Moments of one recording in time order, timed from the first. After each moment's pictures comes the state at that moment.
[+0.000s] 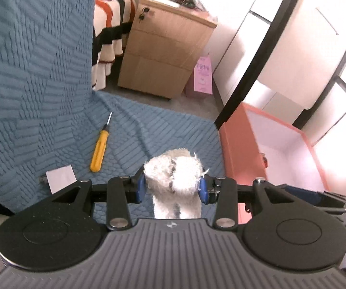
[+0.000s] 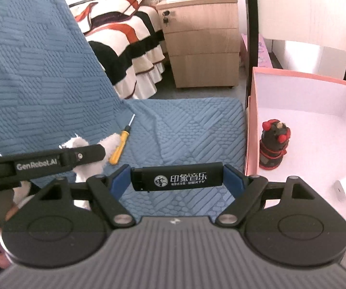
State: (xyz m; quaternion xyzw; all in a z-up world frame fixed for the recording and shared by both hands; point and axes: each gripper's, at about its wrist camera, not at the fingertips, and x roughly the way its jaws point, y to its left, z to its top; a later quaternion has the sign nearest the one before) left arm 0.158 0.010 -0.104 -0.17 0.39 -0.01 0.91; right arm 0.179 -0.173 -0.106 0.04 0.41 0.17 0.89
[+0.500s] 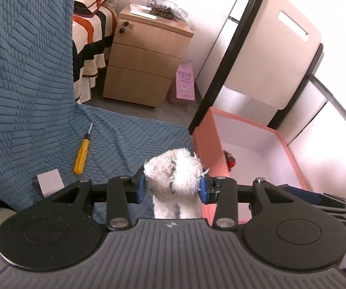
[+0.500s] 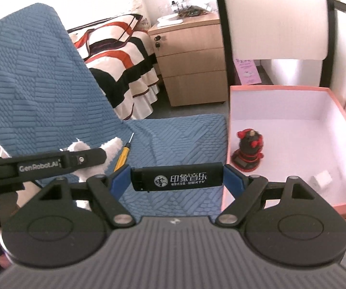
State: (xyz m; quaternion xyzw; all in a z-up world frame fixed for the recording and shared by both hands) left arm 0.124 -0.032 -0.054 -0.16 0.37 -0.04 0.92; right arm 0.133 -0.220 -0.064 0.07 0.37 0.16 0.91
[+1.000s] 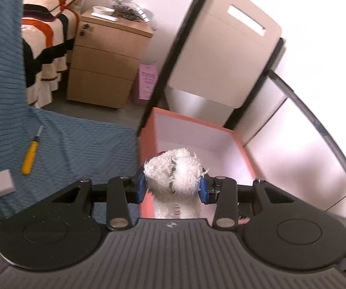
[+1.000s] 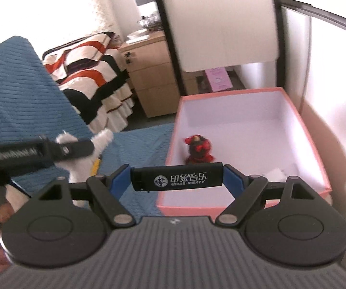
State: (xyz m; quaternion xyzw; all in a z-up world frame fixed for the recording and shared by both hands) left arm 0.133 -0.128 -0.025 -0.18 0.35 -0.11 0.91; right arm 0.117 -0.319 -0.050 0.09 0.36 0.11 0.92
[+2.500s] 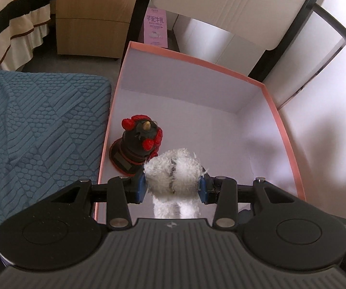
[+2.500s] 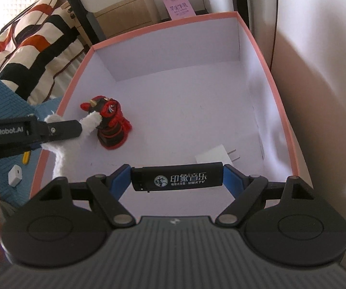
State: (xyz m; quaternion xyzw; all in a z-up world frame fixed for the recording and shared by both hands) left arm 0.297 -0.251 -0.165 -0.14 0.48 -0.08 0.86; right arm 0.240 -0.428 -0.178 0.11 0.49 0.09 0.86
